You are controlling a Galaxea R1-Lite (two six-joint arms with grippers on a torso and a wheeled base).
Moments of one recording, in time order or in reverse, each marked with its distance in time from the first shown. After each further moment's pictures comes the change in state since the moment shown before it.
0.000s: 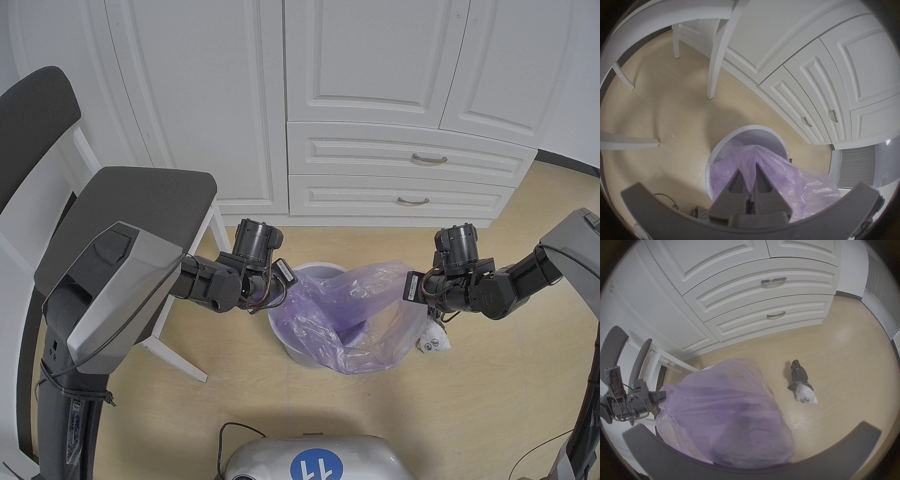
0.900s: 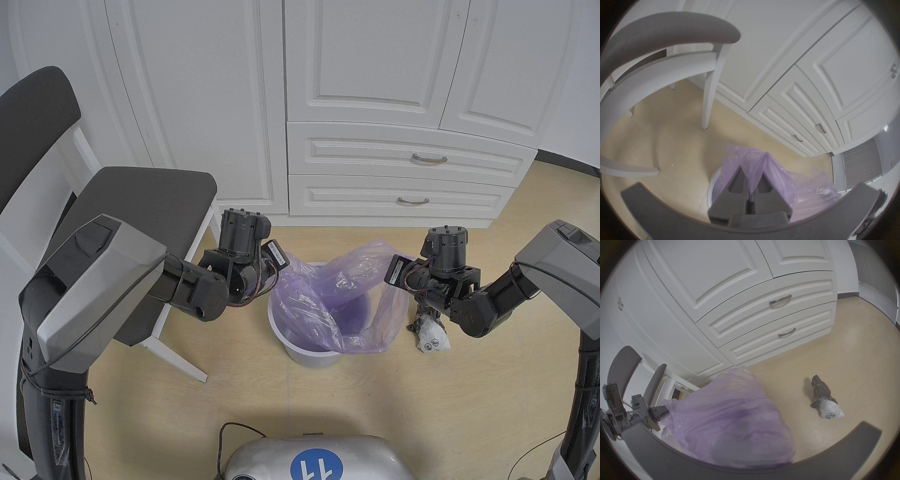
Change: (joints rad) left arm -0.001 -0.101 0.186 -0.305 0.150 0.145; right arm 0.048 0.089 0.017 -0.392 -0.033 0.087
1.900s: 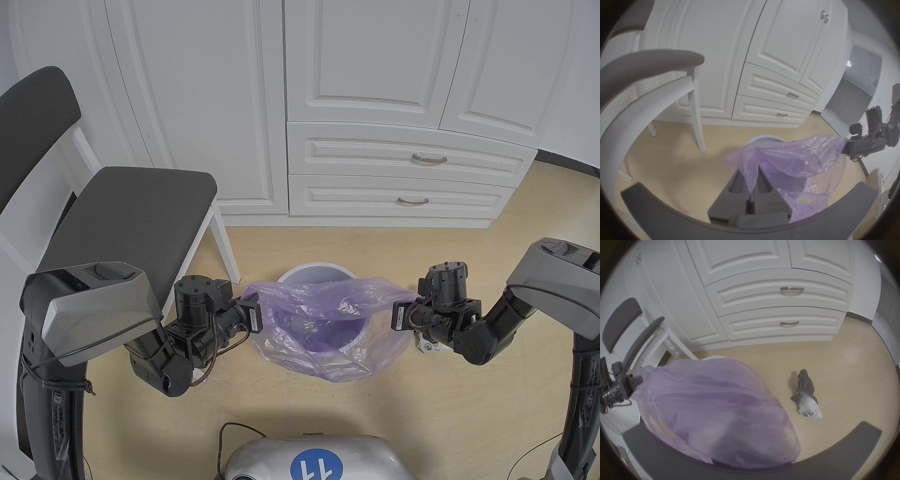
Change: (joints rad) left arm 0.067 0.023 0.610 -0.828 -0.201 0.612; right arm -0.009 0.038 0.188 -0.068 0.006 -0.286
